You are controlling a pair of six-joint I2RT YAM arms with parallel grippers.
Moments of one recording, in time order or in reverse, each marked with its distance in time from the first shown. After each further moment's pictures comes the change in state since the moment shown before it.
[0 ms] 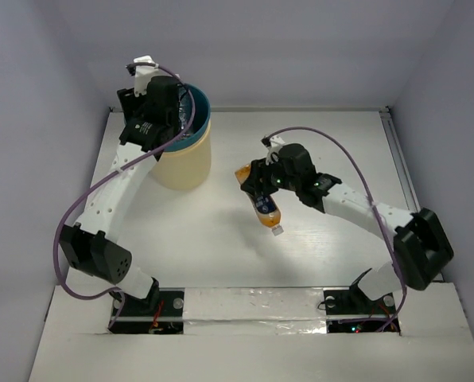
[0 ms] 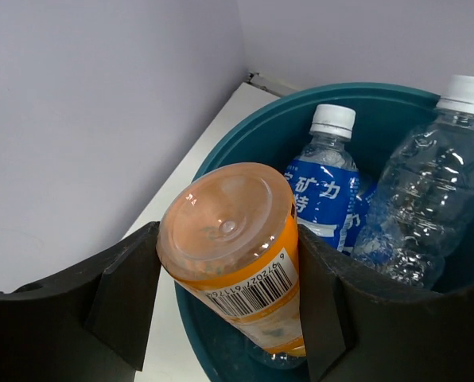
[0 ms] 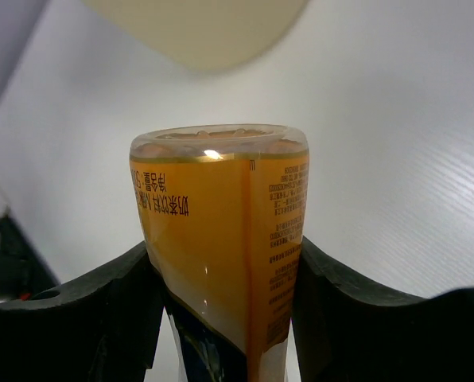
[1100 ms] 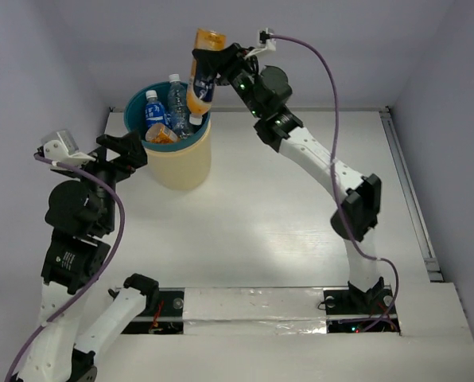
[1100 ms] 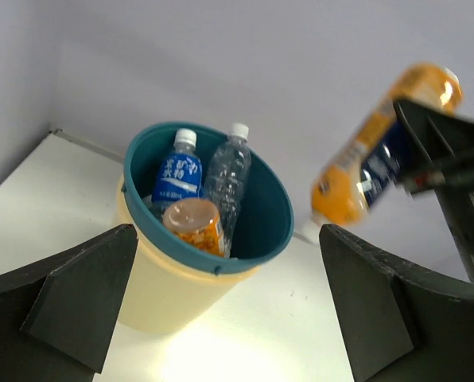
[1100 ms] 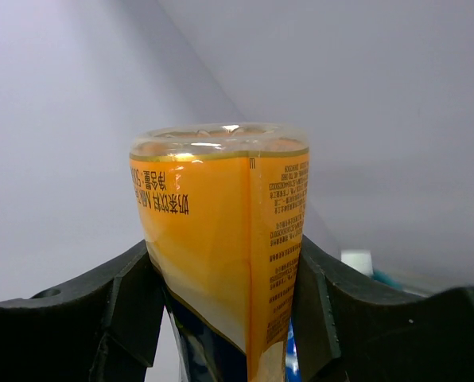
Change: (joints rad) left arm 0.002 -0.836 -0.470 0.190 0.457 -0.214; right arm 0.033 0.520 1.065 0.413 0.286 0.294
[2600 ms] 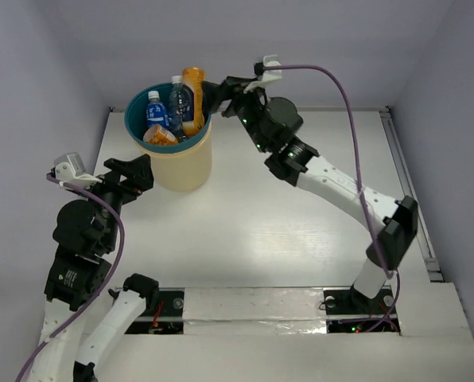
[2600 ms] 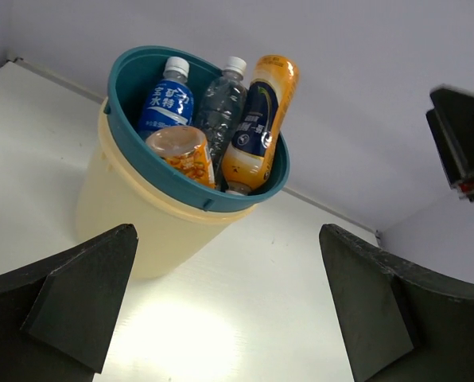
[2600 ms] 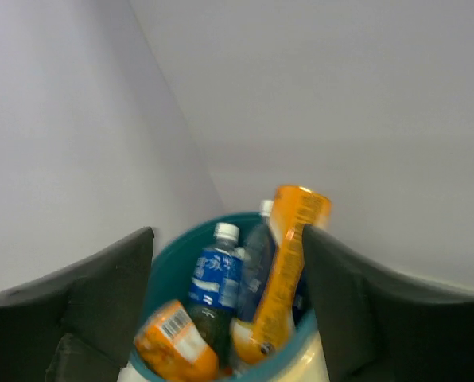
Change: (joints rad) left arm 0.001 -0.160 -0.161 -0.097 0.095 -0.123; right arm 0.158 -0.264 -0.320 -0.013 0.264 -0.460
